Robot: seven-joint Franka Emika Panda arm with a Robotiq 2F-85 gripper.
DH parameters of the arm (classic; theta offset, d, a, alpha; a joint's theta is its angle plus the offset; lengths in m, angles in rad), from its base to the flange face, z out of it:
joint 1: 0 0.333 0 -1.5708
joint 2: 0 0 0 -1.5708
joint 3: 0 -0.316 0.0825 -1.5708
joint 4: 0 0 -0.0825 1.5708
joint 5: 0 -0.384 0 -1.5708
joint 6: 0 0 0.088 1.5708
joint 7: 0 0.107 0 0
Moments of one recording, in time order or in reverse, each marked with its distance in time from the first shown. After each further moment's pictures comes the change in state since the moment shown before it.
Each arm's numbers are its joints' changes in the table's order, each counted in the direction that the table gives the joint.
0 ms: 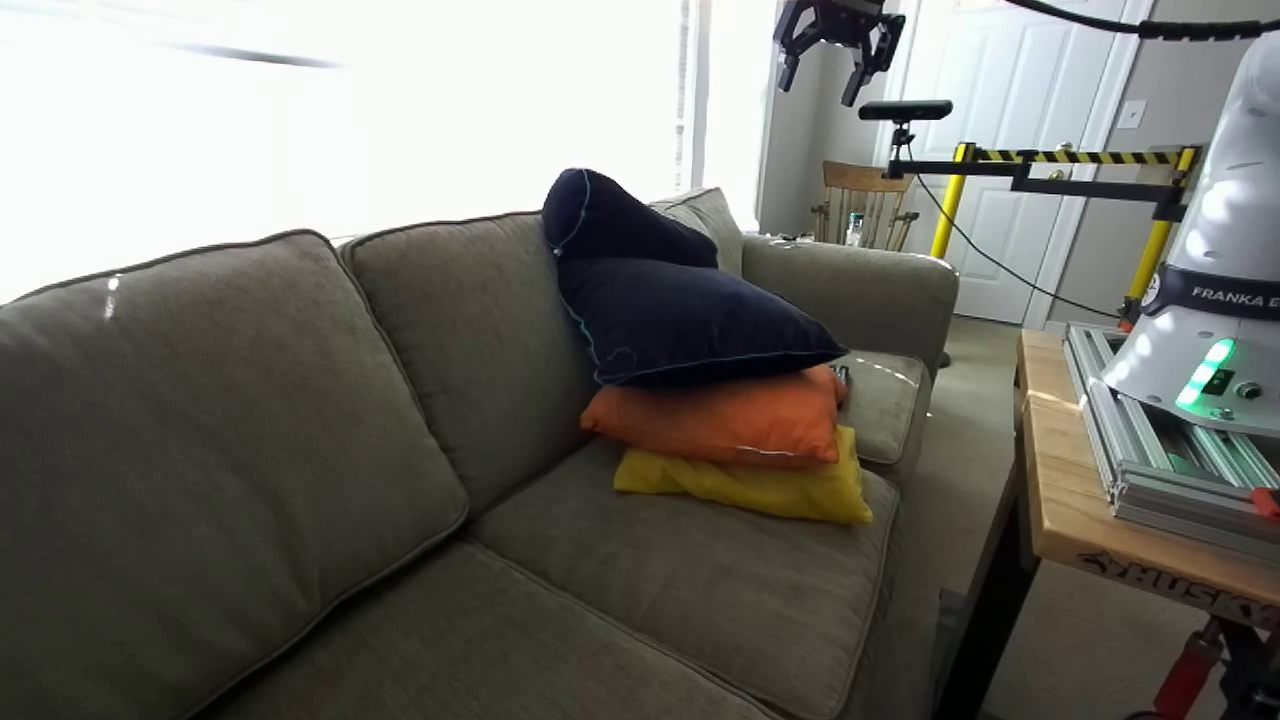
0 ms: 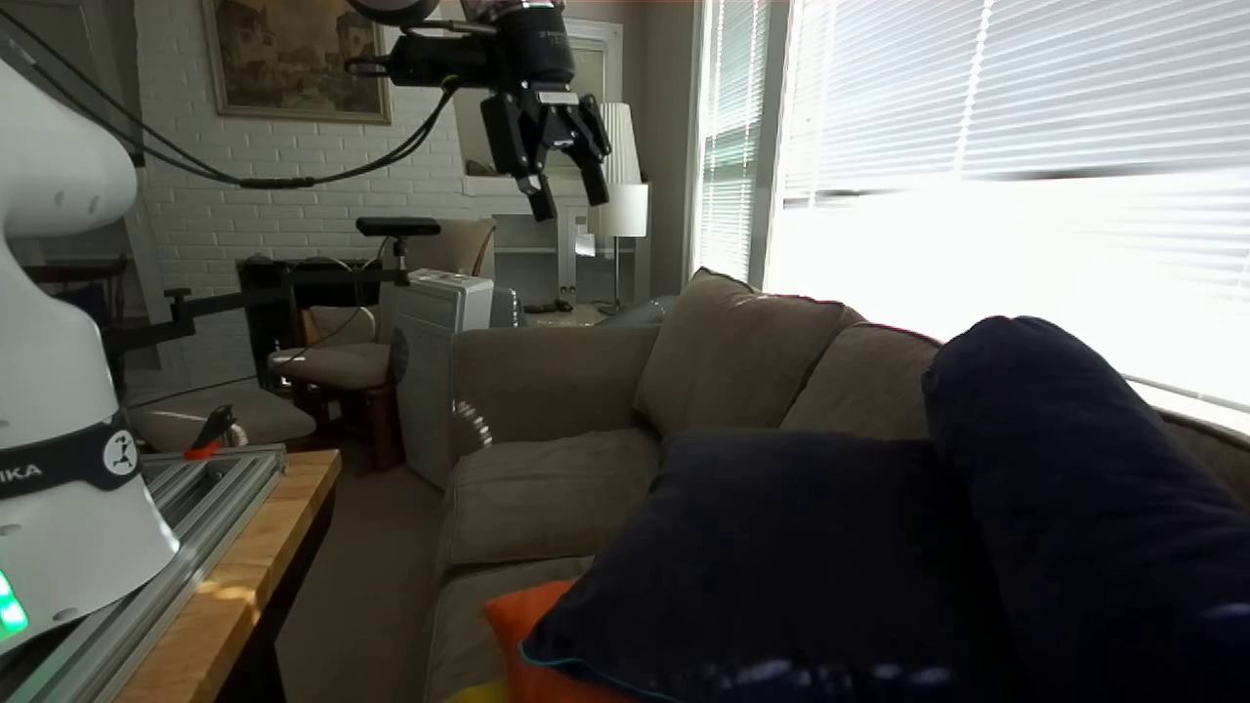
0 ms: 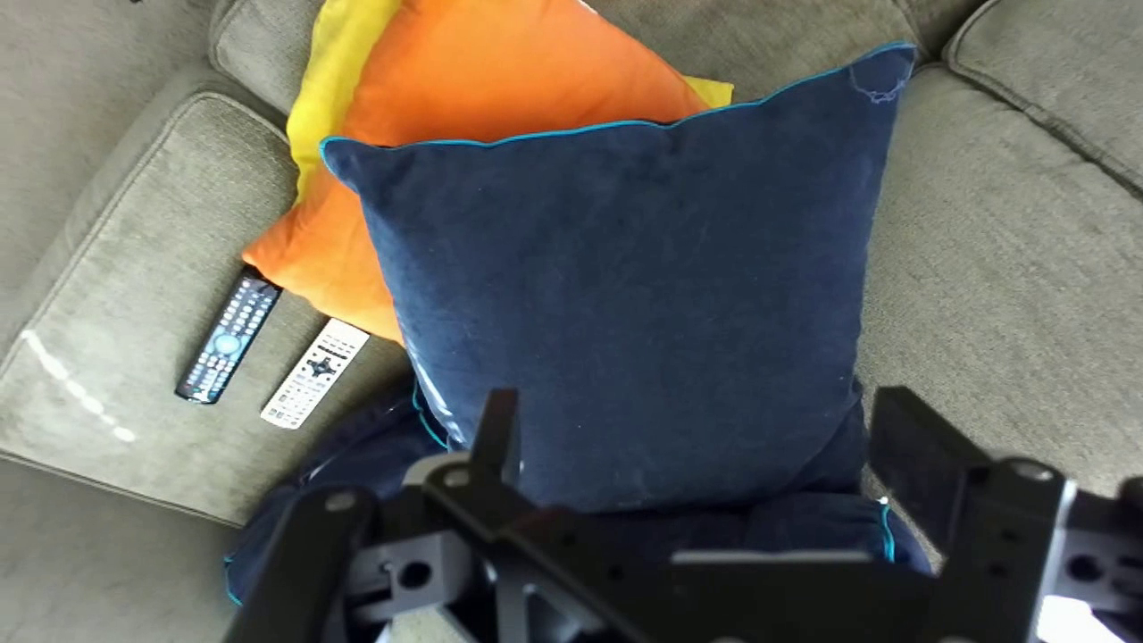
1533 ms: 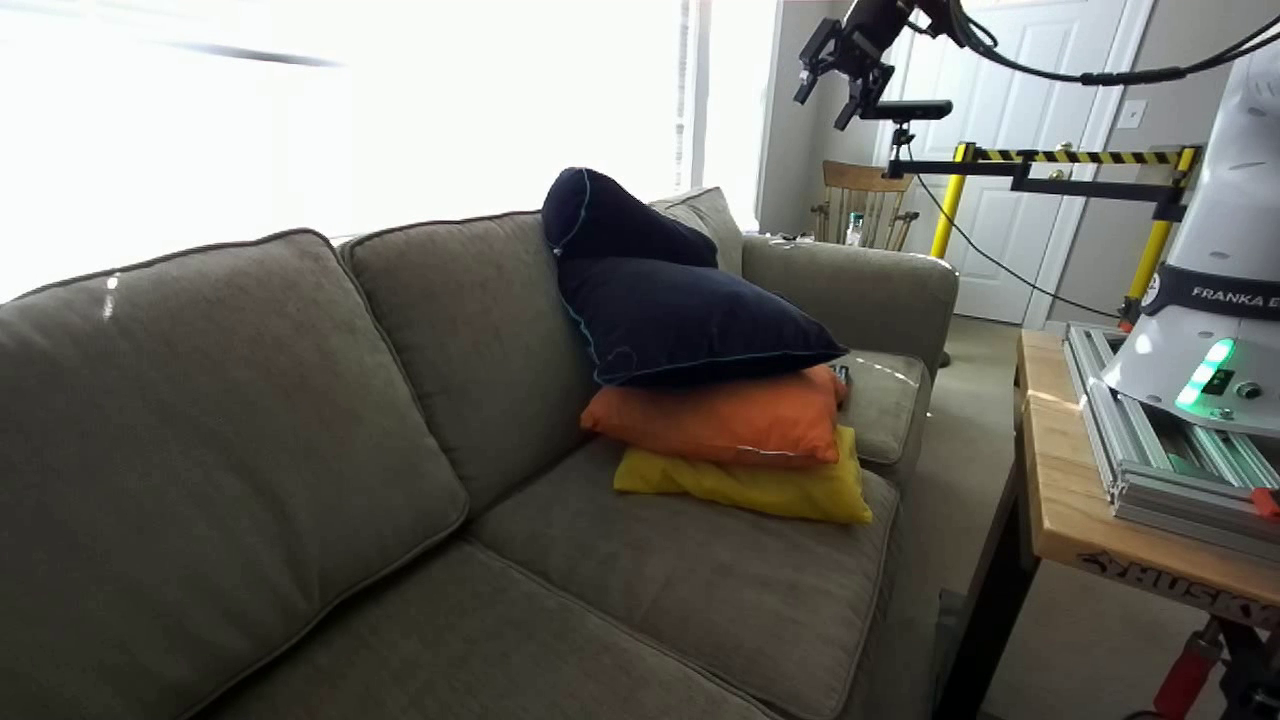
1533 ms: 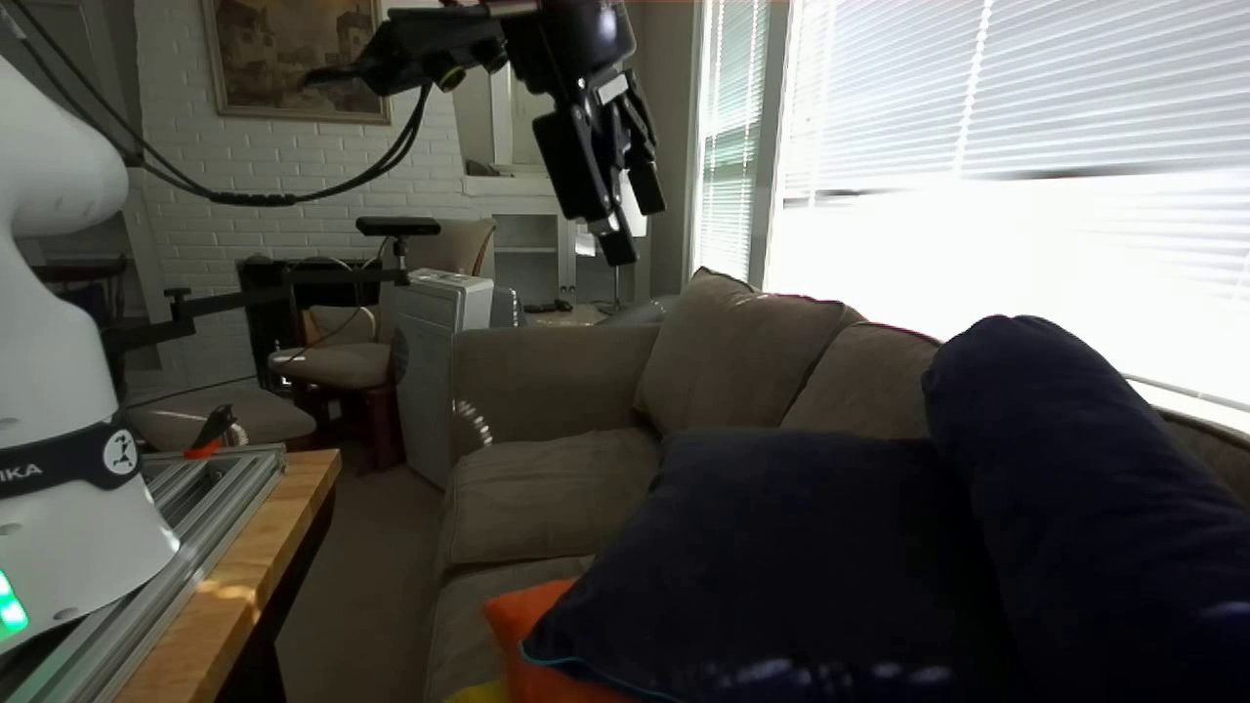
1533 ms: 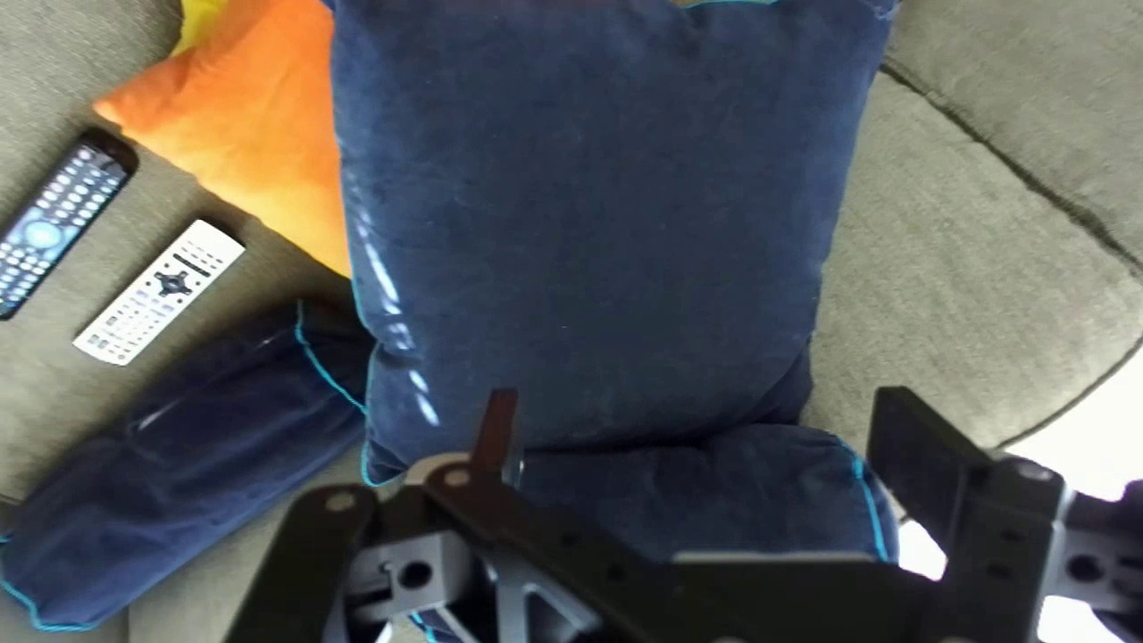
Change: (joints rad) arm 0.076 0.109 0.469 -0.014 -0.231 0.185 -0.732
